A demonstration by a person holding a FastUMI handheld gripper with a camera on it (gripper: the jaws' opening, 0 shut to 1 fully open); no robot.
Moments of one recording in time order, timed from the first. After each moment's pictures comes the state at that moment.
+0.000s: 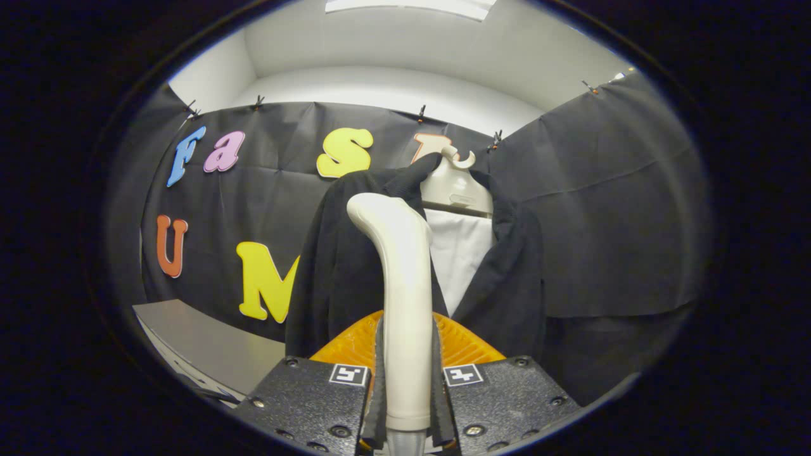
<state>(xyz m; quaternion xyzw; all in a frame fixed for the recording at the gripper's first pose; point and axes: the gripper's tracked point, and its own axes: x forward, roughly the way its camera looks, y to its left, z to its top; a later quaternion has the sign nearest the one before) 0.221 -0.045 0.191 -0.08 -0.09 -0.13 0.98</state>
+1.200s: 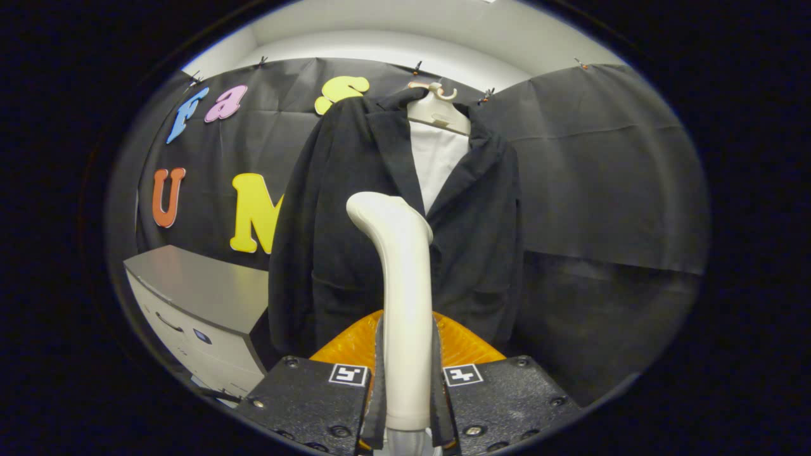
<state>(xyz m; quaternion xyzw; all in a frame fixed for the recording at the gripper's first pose) 0.170 -0.083 0.065 -0.08 0.03 -0.17 0.98</state>
